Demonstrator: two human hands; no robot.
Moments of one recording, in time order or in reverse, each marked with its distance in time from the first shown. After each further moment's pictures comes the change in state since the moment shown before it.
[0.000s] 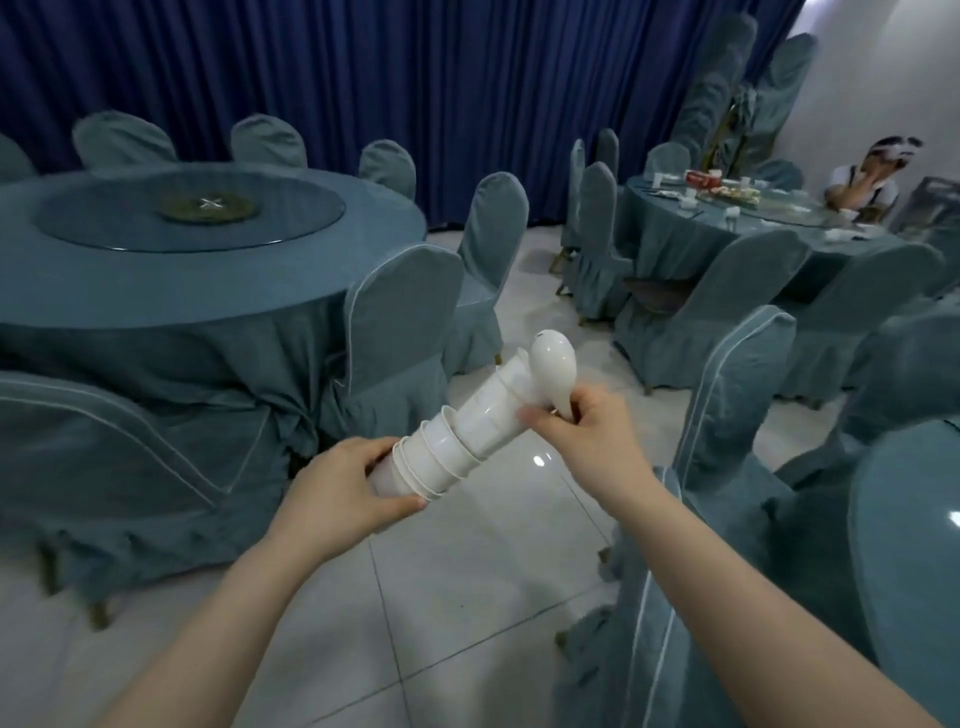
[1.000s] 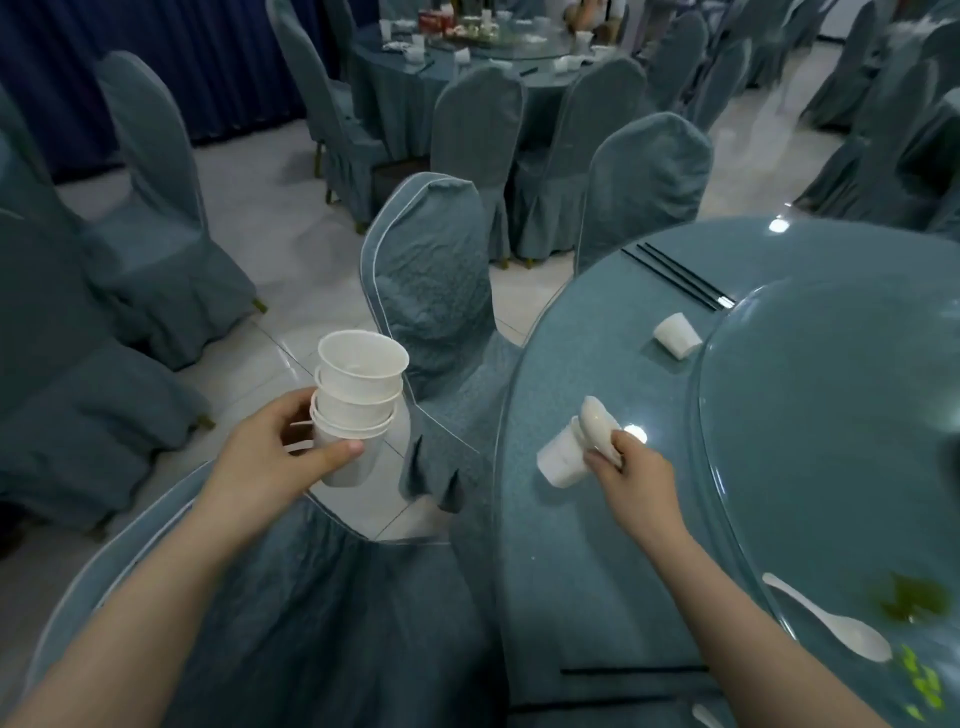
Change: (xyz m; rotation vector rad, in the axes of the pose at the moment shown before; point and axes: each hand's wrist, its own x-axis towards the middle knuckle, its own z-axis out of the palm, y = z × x) left_hand 0.104 0.355 0.353 -0.403 -0.282 0.074; right_hand -0.132 0.343 -0.482 -0.481 0.462 0.539
